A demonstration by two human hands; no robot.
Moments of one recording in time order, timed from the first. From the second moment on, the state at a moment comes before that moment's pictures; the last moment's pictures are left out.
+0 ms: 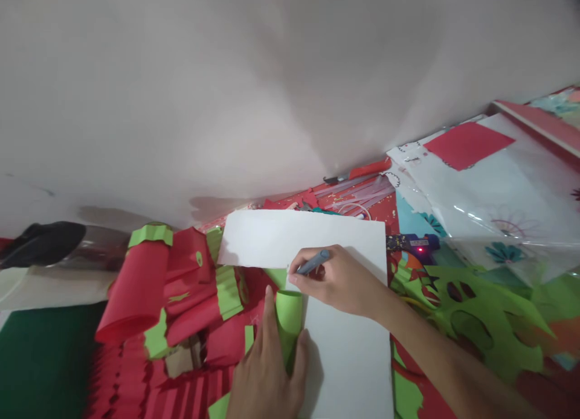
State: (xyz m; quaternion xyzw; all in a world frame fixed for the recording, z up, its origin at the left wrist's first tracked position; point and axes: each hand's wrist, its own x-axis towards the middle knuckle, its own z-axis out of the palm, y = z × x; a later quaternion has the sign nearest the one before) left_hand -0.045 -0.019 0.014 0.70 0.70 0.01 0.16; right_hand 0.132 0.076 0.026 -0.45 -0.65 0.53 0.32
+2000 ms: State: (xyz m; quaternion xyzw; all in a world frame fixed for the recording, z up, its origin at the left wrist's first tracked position) left_hand -0.059 -0.017 0.012 0.67 0.70 0.05 0.24; right_hand 0.157 0.080 0.041 -0.49 -0.70 0.41 0.31
